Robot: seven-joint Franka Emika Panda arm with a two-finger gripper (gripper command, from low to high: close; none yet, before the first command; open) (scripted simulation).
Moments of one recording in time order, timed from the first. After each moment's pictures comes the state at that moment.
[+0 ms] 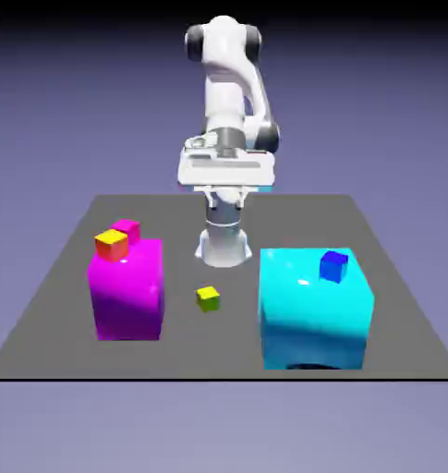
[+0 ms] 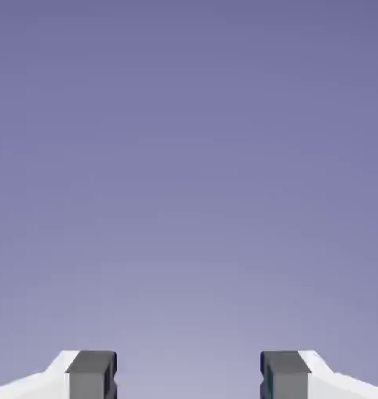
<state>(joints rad) -0.03 -0.54 0.04 -2.82 0.04 3.02 0.78</state>
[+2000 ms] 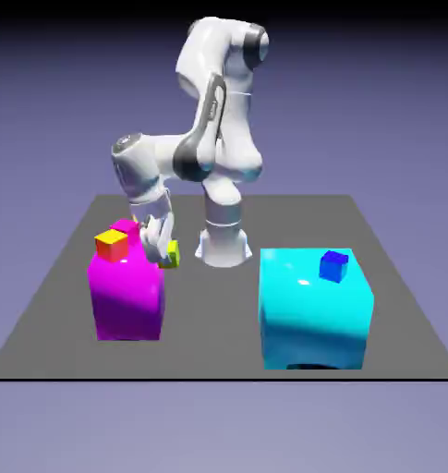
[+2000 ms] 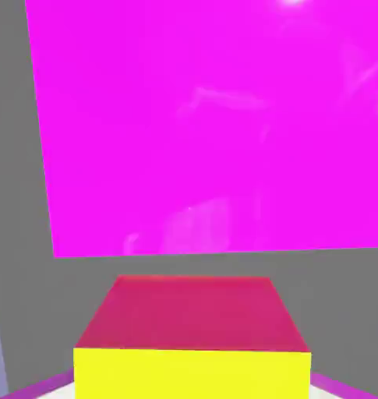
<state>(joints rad) -0.74 -0.24 0.24 -2.49 0.30 2.13 1.87</state>
